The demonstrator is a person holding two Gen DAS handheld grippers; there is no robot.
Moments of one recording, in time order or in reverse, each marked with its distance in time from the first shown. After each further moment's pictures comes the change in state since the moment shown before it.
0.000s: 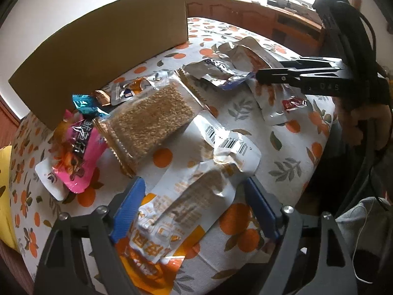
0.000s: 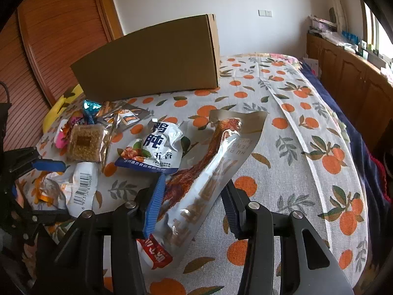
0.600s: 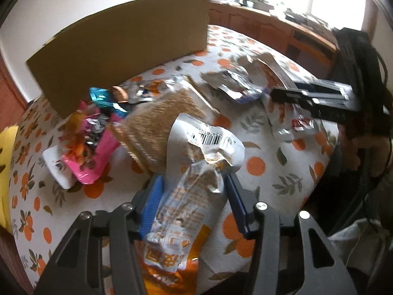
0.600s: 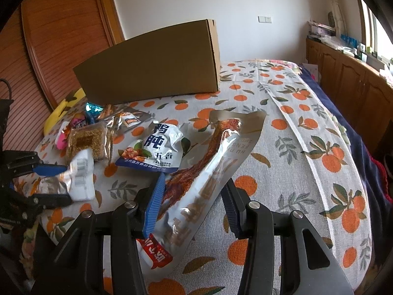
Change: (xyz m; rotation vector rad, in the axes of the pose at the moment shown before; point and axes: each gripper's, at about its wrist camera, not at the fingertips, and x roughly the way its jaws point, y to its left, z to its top) left arm -0.011 0.010 -0.001 -0.131 -0.056 0.029; right arm -0.002 -0.001 -0.006 0.004 -0.037 0.002
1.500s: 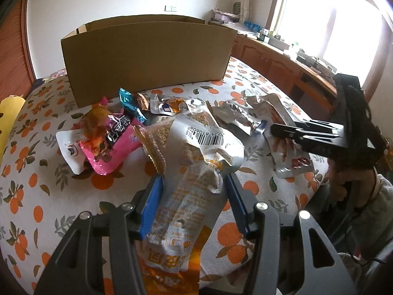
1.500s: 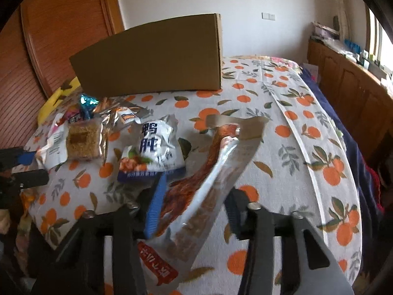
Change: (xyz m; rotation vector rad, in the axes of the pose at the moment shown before) left arm -0.022 0.018 -0.004 -0.191 -0.137 -0.066; right arm 0.007 0.006 0.012 -0.040 0.057 -0.034
